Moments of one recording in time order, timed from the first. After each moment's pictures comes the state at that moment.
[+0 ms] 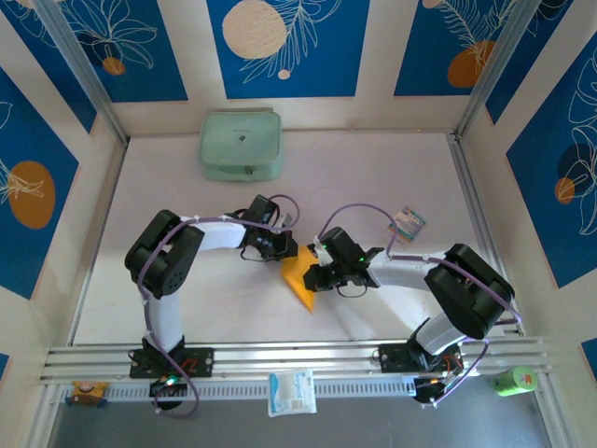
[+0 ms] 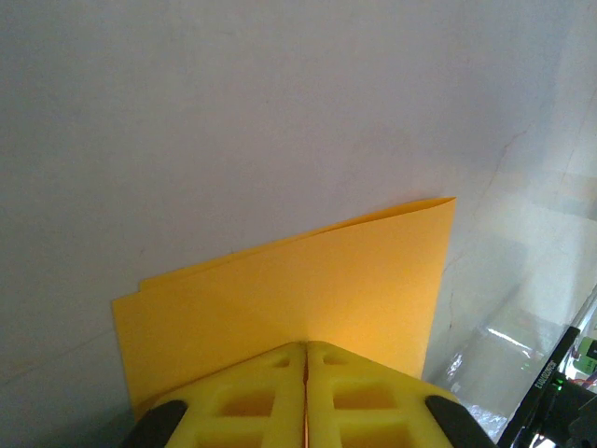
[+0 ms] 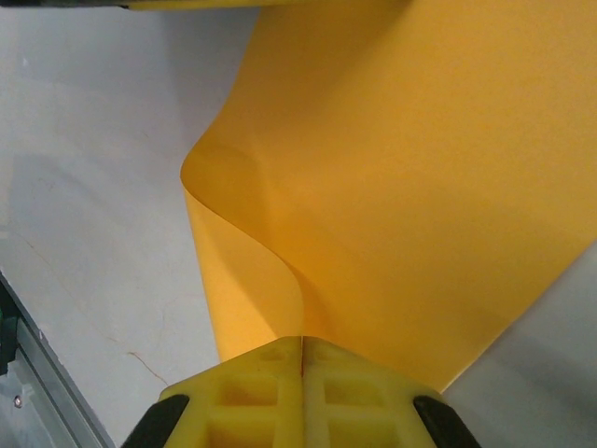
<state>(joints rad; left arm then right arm) -0.59 1.92 1.03 -0.18 0.59 -0.65 0.75 1.52 0.62 -0.09 -0.41 0.58</state>
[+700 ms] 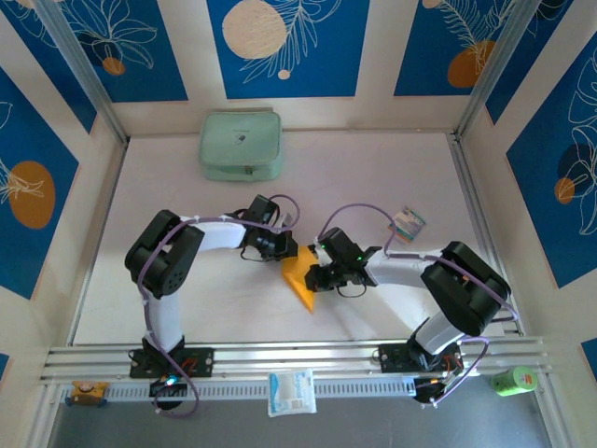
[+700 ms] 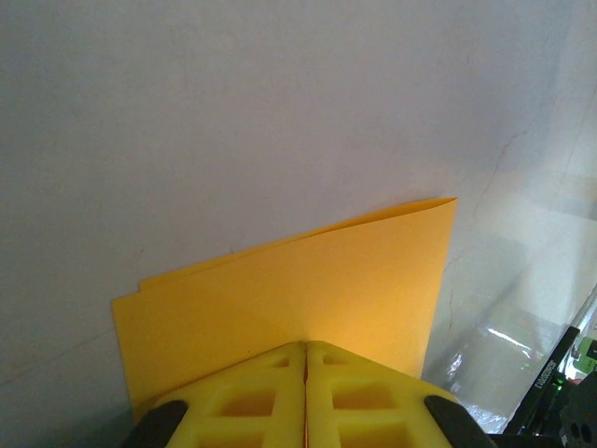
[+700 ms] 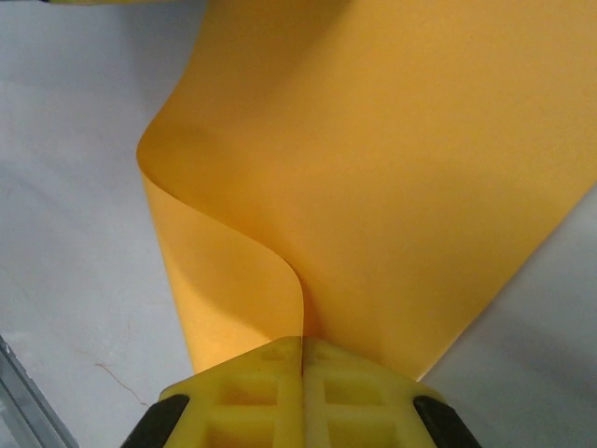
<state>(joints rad) -0.59 1.92 1.03 -0.18 0.59 -0.65 0.75 1.55 0.64 -0.12 -0.37 0.58</state>
